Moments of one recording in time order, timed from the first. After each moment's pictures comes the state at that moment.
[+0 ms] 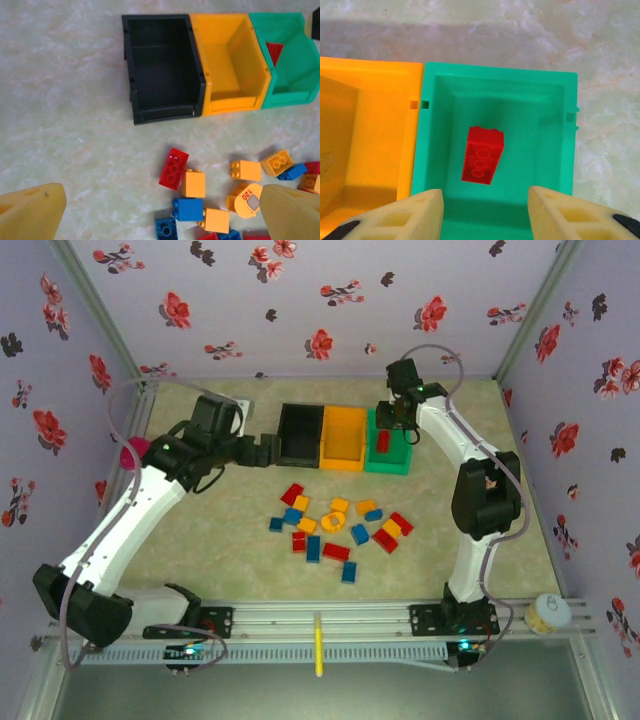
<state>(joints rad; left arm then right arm) -0.57 1.26 1.33 -0.86 -0.05 -0.29 0.30 1.92 1.69 -0.80 0.06 0.26</state>
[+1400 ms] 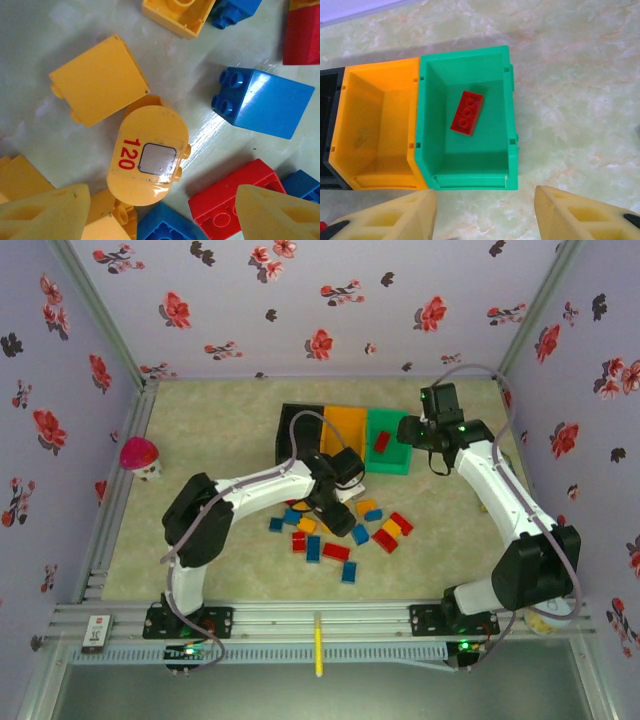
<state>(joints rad) -0.98 1.96 1.53 -0.96 0.07 -0.07 0.27 1.42 1.29 -0.71 0.07 0.38</state>
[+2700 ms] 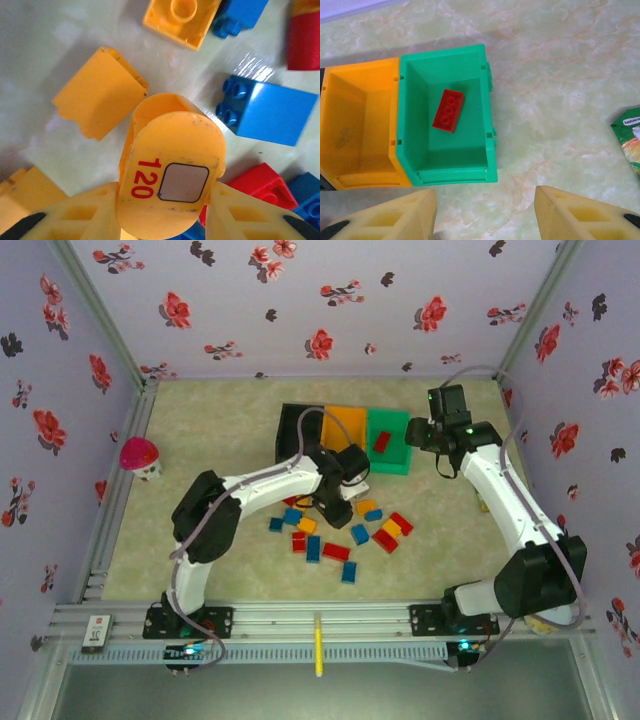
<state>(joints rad) -0.97 2.00 1.64 -1.03 0.05 -0.01 0.25 1.38 1.28 -0.76 0.11 0.37</state>
